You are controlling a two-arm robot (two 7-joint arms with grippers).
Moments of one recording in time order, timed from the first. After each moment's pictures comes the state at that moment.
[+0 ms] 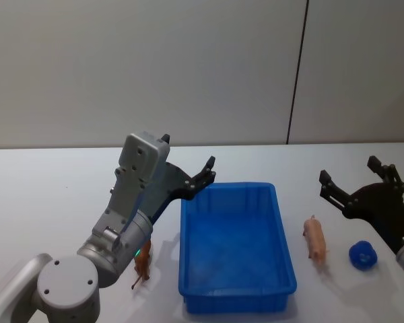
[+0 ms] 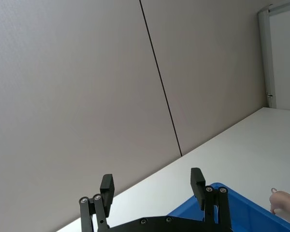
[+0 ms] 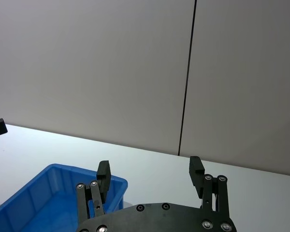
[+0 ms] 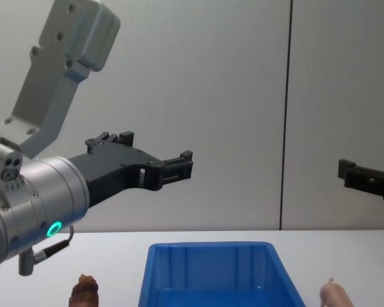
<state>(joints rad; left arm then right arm) -0.24 0.38 0.45 -1.63 -0.20 0.01 -0.01 -0.01 0.34 -0.23 -1.77 0.29 0.03 0.07</state>
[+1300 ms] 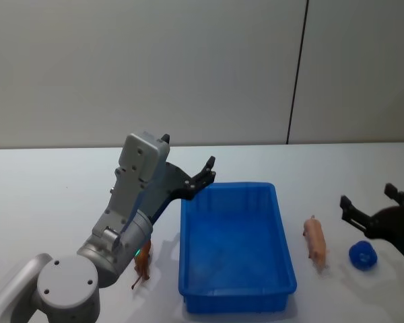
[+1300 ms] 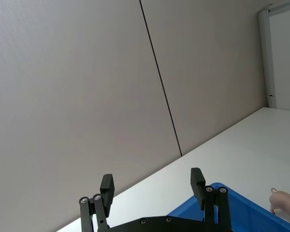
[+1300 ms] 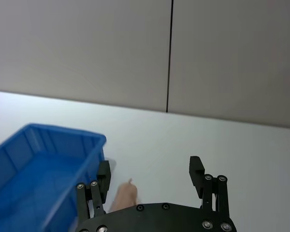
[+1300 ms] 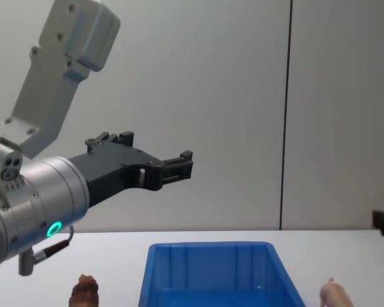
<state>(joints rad) -0.24 0.38 0.45 -1.63 -0.20 0.01 -0.01 -0.03 0.39 -0.18 -1.71 0.37 0.13 0.12</state>
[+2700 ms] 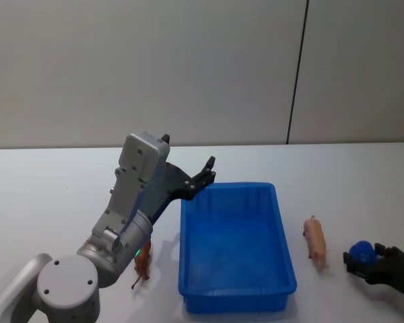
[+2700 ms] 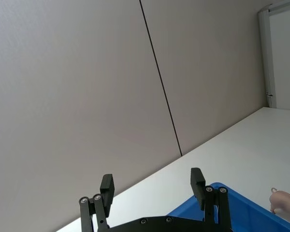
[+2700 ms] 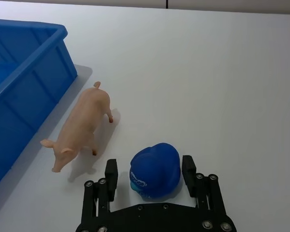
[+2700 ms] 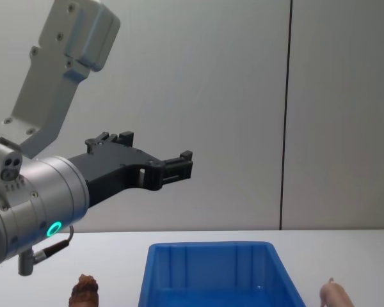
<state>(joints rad) -0.24 0.38 0.45 -1.63 -0.20 0.01 -0.01 0.09 0.39 -0.18 -1.40 0.36 0.32 0.29</state>
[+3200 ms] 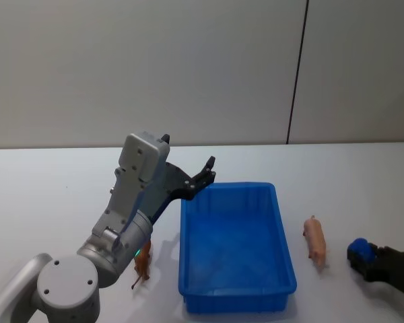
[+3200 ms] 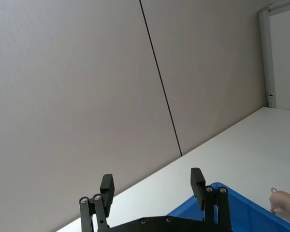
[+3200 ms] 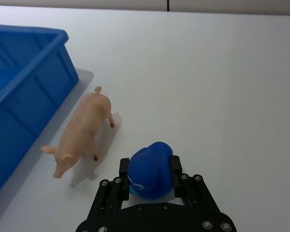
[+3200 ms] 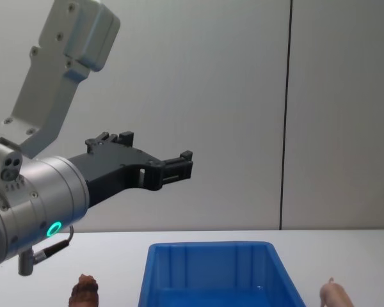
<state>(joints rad) -0.24 0.38 0.45 -1.63 -0.20 0.01 -0.01 0.11 0.38 -0.19 -1.38 0.37 0.31 0.30</state>
